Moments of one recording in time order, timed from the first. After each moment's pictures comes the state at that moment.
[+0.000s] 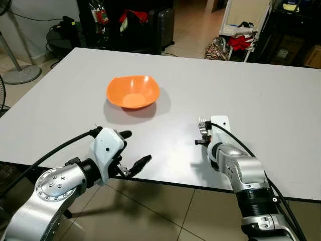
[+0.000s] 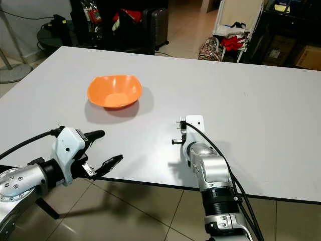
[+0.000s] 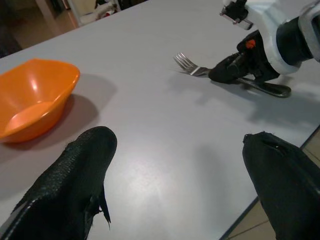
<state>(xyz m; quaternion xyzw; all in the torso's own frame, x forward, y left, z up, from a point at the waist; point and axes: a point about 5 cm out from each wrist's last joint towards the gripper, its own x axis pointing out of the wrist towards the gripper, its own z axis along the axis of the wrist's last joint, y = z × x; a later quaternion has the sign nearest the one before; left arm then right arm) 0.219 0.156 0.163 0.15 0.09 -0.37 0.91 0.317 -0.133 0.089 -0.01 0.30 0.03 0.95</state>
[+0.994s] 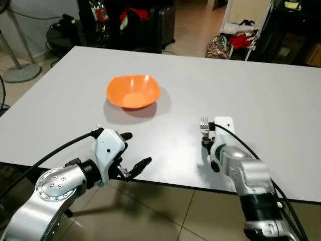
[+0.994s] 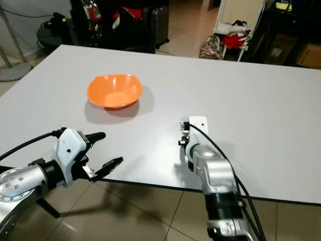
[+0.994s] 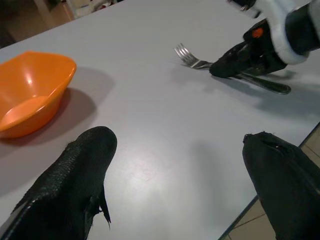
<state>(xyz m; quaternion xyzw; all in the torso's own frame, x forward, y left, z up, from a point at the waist) 0.218 0.156 0.161 0.15 0.10 -0.38 0.91 0.307 -0.140 0.094 0.00 0.30 0.03 0.95</state>
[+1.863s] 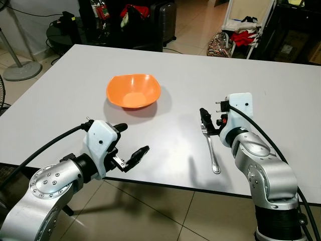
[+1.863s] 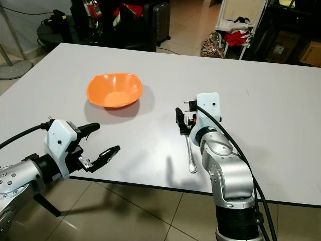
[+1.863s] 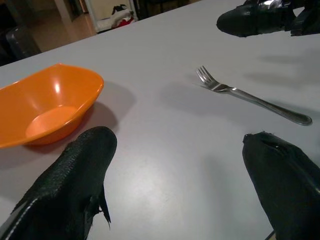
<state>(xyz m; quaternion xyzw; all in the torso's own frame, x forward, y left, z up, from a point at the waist) 0.221 0.160 0.175 0.13 0.07 -0.34 0.93 0.293 -0.139 0.171 -0.01 0.11 0.07 0.99</state>
